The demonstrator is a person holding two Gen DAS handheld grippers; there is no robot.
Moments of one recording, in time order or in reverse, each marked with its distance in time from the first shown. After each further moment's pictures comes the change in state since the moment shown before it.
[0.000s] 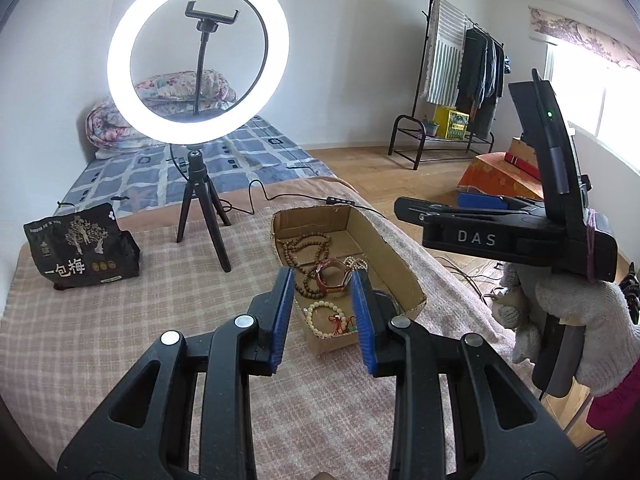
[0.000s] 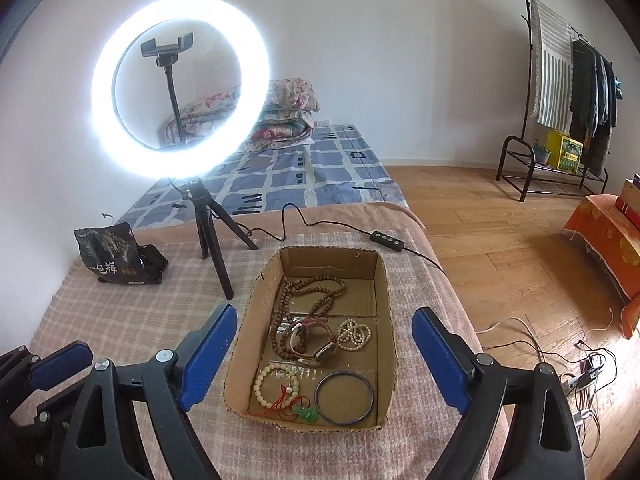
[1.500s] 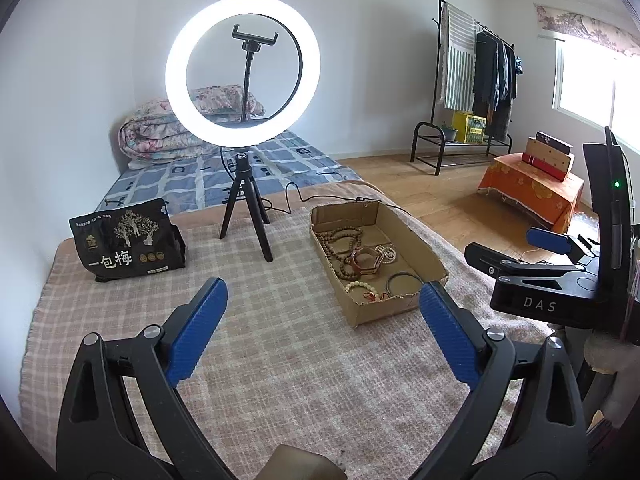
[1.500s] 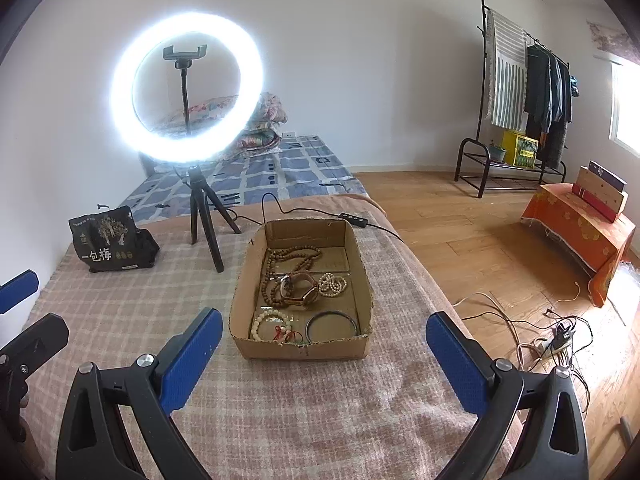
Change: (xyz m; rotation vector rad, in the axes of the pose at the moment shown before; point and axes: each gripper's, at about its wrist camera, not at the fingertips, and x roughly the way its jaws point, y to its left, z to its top) left arm -0.054 0.015 -0.034 0.025 -0.046 0.096; right arm -0.064 0.022 -0.073 0.044 -0.051 -0.130
